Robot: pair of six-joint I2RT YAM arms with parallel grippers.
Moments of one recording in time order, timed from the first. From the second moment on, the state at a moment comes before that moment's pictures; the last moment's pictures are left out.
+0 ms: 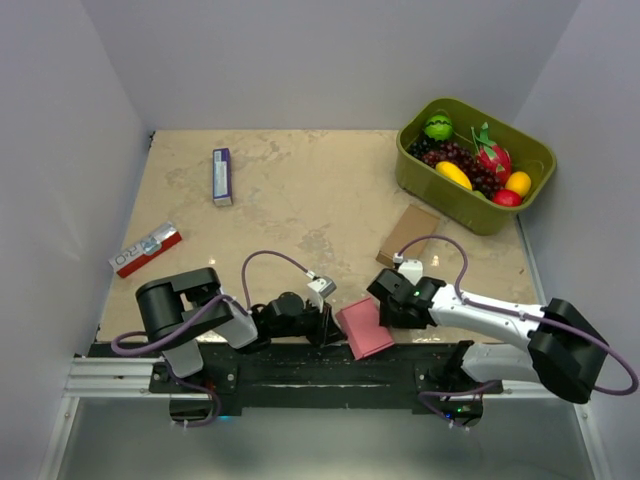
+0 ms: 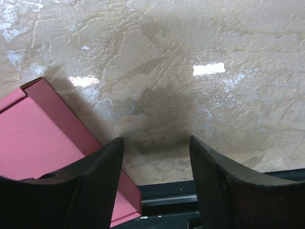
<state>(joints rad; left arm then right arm) -1.11 1.71 0.30 0.99 0.20 -0.71 0.91 1.20 0.56 -0.71 0.36 0.97</state>
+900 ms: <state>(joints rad) -1.10 1.65 0.30 0.90 0.19 -0.62 1.03 1.38 0.67 -0.71 0.41 0.91</state>
